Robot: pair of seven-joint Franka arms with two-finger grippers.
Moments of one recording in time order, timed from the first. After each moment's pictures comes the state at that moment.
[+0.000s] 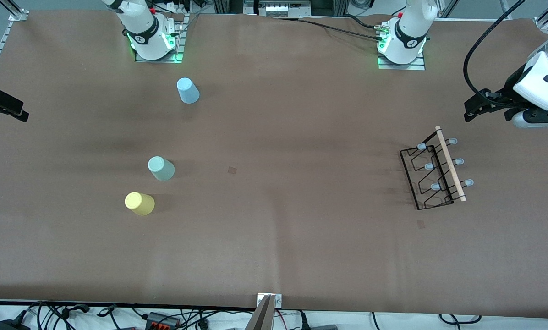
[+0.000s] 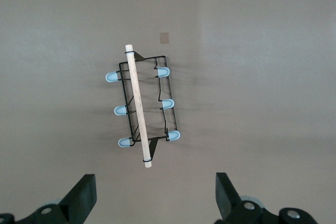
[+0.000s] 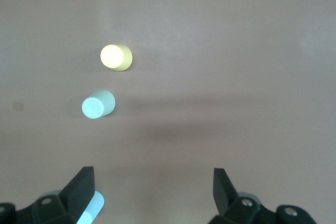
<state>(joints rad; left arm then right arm) 0.03 -0.04 -0.09 -1.68 0.01 1.64 -0.10 -0.04 0.08 -0.05 -1.47 -0.02 1.54 -0.06</state>
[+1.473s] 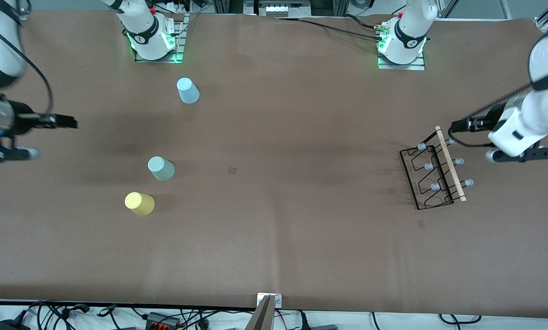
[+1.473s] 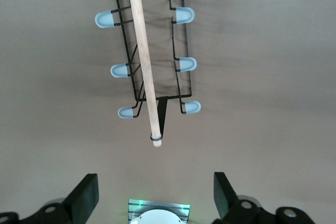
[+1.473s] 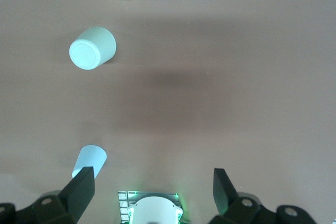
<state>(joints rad) 0.07 0.20 -0.07 -1.65 0.01 1.52 -0.10 0.01 0.27 -0.04 -1.52 -0.02 1.44 -0.06</state>
